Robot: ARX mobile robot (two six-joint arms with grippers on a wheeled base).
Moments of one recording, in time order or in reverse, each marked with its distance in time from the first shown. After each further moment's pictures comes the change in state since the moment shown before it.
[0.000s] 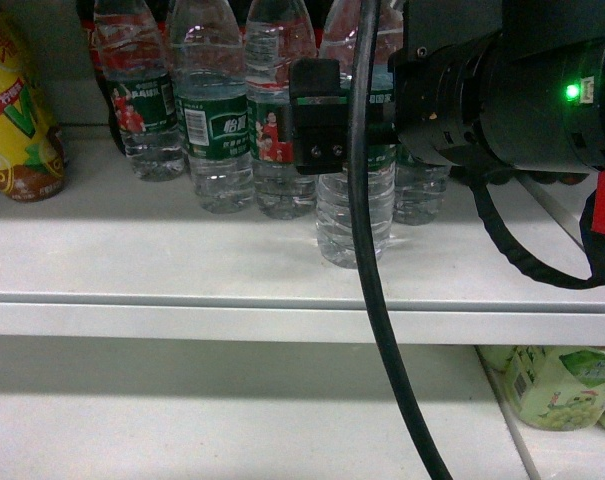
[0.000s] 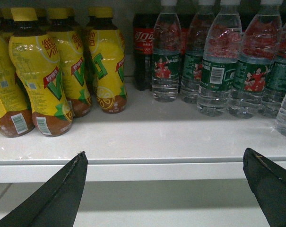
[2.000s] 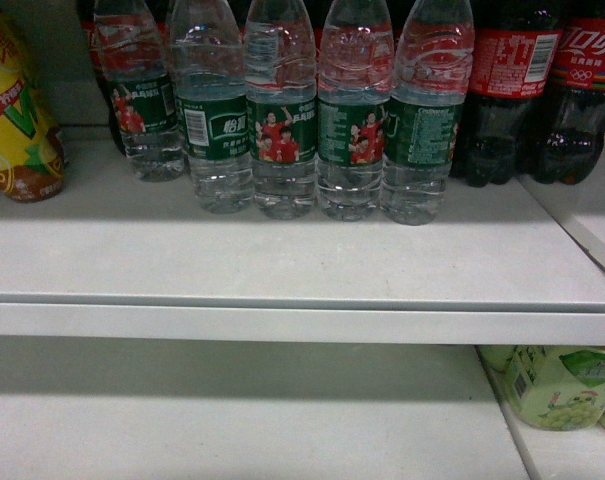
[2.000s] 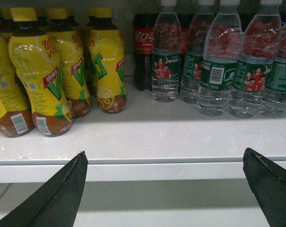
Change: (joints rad) left arm 0.000 0.000 0.000 0.000 0.000 0.000; right arm -0.772 -1.367 -0.649 -0.562 -0.605 -0.074
